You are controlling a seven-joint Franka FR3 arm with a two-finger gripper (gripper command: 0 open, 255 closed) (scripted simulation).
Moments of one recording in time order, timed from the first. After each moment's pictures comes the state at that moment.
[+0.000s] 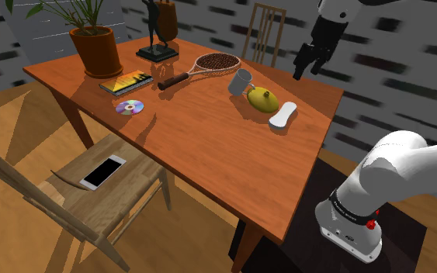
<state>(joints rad) 0.01 -0.82 -0.05 -2.37 -0.02 1.64 0.08</state>
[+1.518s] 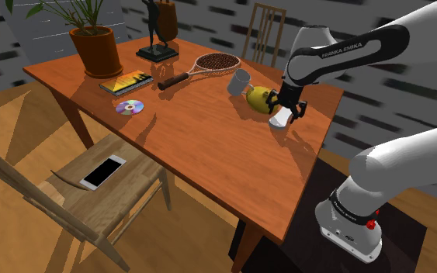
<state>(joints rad) -0.34 -0.51 0.18 -2.69 0.11 2.20 1.09</state>
